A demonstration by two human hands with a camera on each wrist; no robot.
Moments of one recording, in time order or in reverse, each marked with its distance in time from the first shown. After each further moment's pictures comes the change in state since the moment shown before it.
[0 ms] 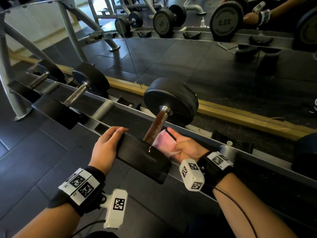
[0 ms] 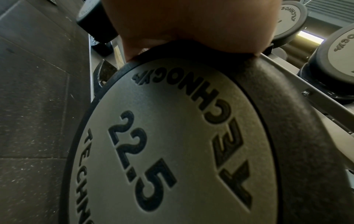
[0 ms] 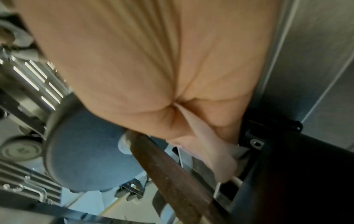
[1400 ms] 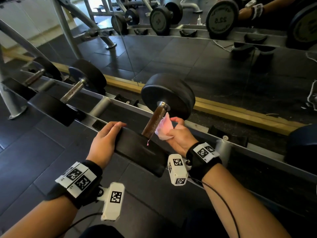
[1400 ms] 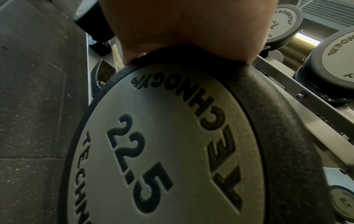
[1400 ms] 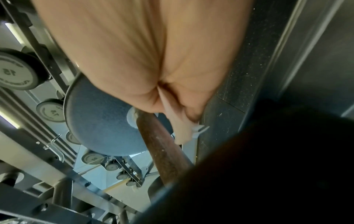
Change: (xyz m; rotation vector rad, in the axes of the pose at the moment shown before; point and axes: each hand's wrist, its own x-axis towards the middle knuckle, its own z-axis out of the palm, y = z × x) left_hand 0.005 -0.011 -0.005 0.011 -0.040 0.006; right_hand 0.006 -0.001 0.031 -0.201 0.341 -0.292
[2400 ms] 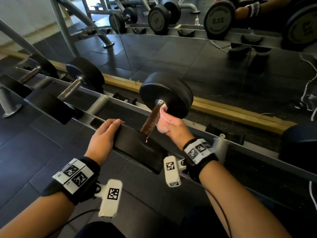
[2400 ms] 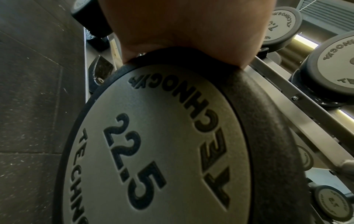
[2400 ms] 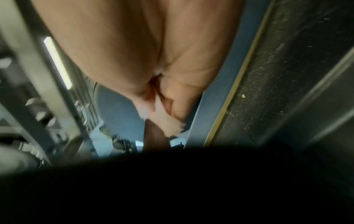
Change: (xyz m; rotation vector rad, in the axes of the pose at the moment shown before) left_hand -0.003 0.006 0.000 0.012 -0.015 -0.029; right_hand -0.013 -0.011 0.011 -0.407 0.002 -0.207
